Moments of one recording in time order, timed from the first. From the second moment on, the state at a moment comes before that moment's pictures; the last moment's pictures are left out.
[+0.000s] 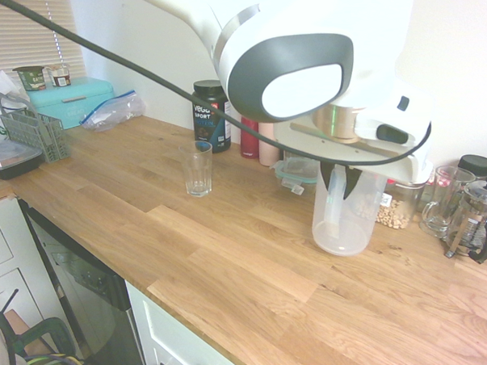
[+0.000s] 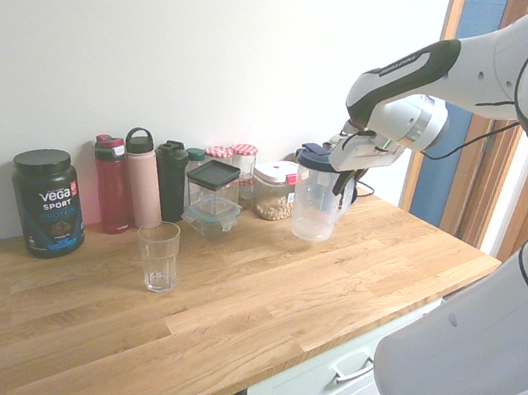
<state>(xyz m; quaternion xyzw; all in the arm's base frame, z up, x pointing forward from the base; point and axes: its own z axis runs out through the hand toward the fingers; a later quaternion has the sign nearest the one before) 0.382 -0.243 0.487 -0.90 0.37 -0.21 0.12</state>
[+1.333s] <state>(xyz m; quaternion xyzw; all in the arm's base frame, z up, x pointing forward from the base) 0.383 -0.247 0.474 -0.91 0.36 -0.18 0.10</state>
